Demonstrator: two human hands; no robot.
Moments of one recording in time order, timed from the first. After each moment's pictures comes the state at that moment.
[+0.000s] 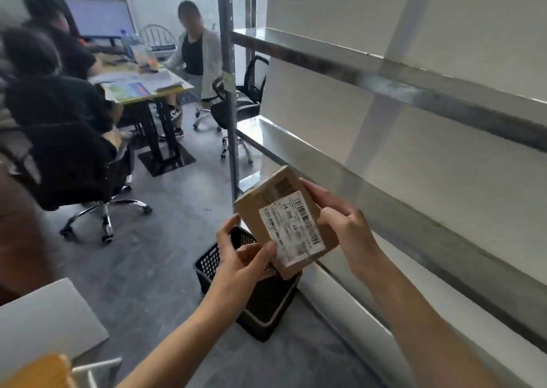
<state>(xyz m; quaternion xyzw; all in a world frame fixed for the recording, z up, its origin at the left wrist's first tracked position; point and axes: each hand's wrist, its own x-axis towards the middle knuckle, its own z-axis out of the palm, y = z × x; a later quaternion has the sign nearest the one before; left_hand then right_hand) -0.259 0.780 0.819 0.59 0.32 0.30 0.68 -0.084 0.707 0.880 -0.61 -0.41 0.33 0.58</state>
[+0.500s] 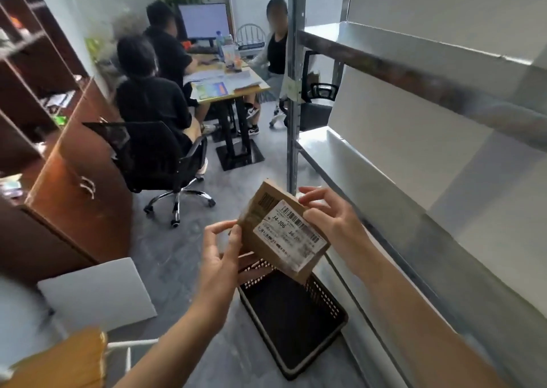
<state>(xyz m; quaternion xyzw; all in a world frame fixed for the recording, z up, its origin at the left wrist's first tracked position) -0.170 0.902 0.817 0.44 0.47 0.48 0.60 0.028 0.906 0.837 -0.53 -0.46 0.47 0.54</state>
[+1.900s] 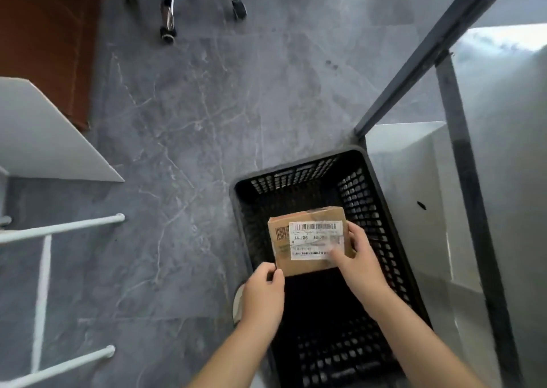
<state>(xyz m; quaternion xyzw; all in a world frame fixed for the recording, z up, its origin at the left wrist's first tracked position) -0.117 1.101 0.189 0.21 0.80 0.14 0.55 0.046 1.155 0.192 -0.72 -0.33 0.58 0.19</state>
